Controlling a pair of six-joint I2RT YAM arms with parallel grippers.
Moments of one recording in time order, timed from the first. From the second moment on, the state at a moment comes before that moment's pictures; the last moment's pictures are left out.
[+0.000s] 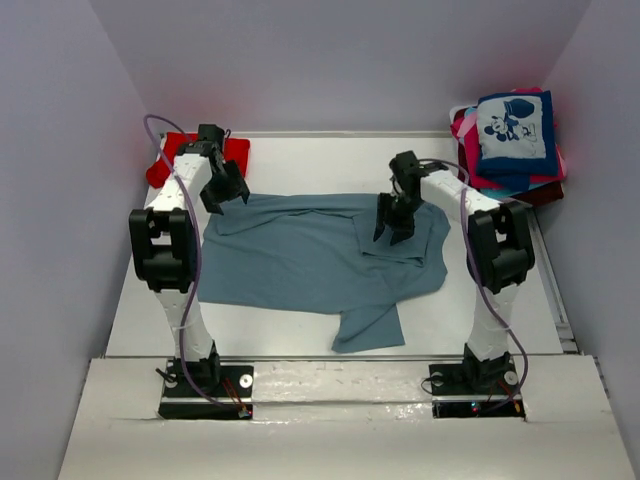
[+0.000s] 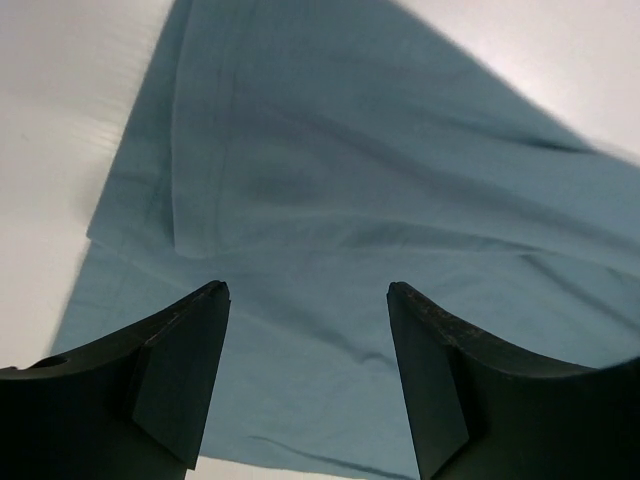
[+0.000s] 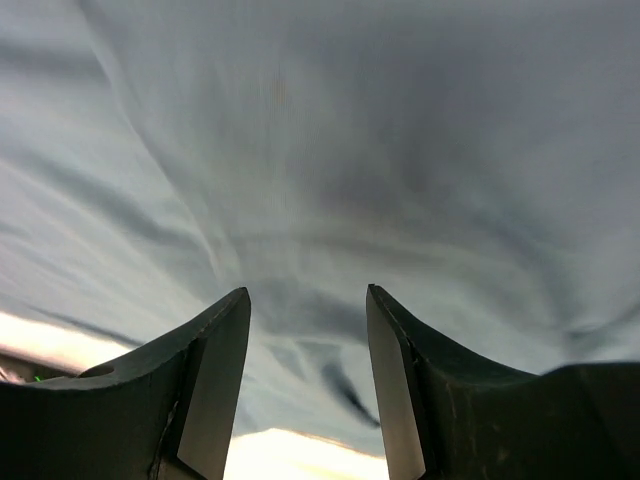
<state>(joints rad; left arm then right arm) -0.04 1.98 1.73 -0.91 -0.02 -0.48 0.29 2.00 1.61 -0.92 -0.22 0.47</state>
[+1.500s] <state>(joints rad) 0.04 1.97 1.50 -0.85 -0.06 -0.49 0.32 1.87 1.44 -0.86 -0.26 0.50</state>
